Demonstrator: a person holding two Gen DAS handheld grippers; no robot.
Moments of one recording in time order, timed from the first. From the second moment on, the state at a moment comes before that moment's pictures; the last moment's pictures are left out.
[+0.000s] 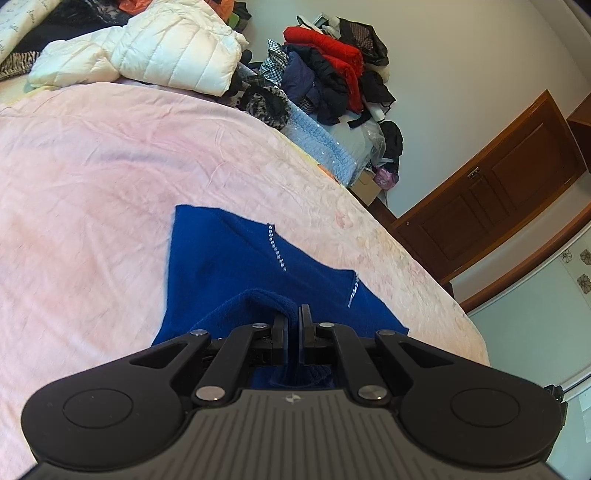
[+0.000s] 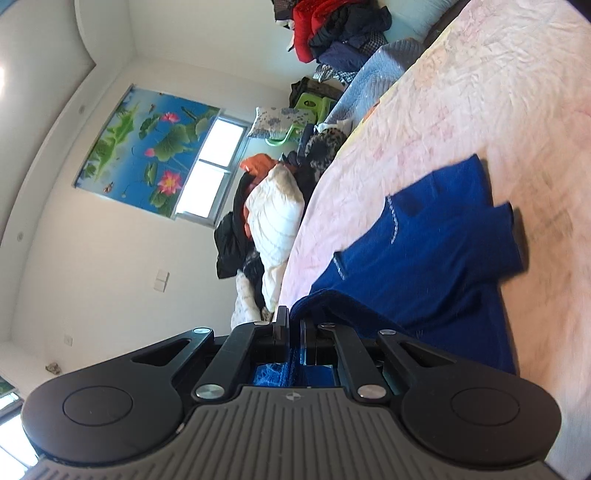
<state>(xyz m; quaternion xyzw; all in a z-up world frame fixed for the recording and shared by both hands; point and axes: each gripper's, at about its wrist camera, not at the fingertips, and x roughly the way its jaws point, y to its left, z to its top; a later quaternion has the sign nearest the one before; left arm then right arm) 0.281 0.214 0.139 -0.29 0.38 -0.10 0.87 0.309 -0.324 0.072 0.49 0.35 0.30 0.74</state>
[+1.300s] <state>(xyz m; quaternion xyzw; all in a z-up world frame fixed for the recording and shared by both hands) 0.414 0.237 0.094 -0.27 0.31 -0.05 0.91 0.463 -0.322 -0.002 0.48 0.38 0.23 0.76</state>
